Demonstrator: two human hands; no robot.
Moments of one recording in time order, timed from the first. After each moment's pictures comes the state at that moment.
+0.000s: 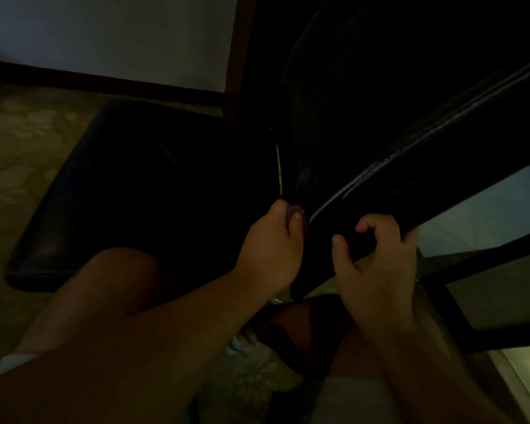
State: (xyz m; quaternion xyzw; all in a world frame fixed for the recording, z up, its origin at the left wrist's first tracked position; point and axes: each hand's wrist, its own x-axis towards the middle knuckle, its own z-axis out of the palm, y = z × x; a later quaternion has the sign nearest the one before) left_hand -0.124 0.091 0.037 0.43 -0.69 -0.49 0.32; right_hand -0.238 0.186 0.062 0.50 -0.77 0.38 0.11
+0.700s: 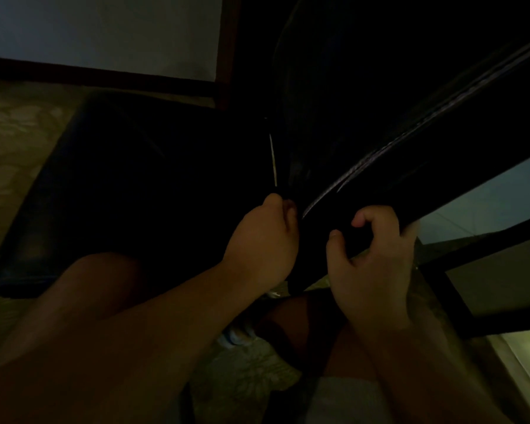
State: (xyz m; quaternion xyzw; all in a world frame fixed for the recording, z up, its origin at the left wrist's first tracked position) left_hand -0.124 0.080 0.043 0.43 -0.74 -0.46 0.24; right_hand -0.236 0.178 0.057 0.49 -0.76 0.40 0.13
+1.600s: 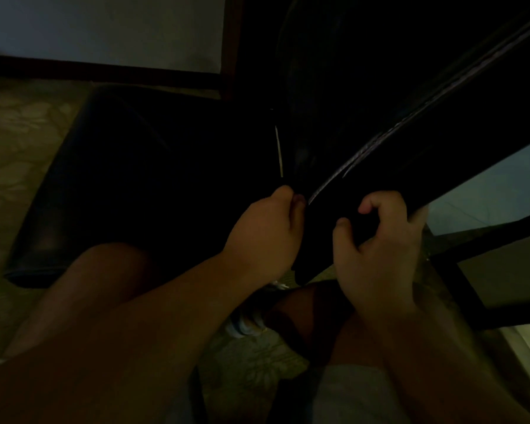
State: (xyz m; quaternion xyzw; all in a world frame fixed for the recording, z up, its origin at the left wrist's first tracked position) left_hand -0.119 0.081 0.039 0.40 -0.79 -0.39 0.26; right_hand -0.238 0.174 0.057 0.49 -0.76 0.41 0.13
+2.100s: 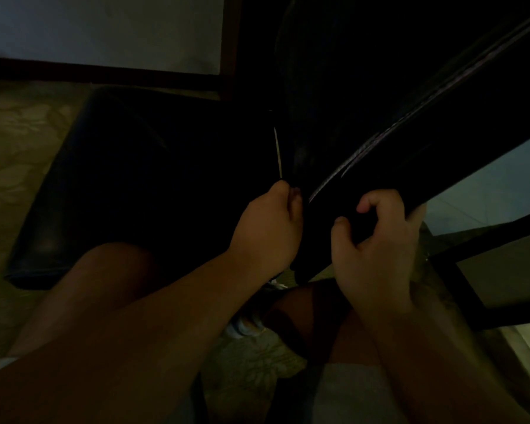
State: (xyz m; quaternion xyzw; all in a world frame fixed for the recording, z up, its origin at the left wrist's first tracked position) left_hand -0.129 0.080 0.033 0.43 -0.74 -0.43 0.28; right_hand -0.233 0.175 0.058 0.48 -0.76 0.42 0.13
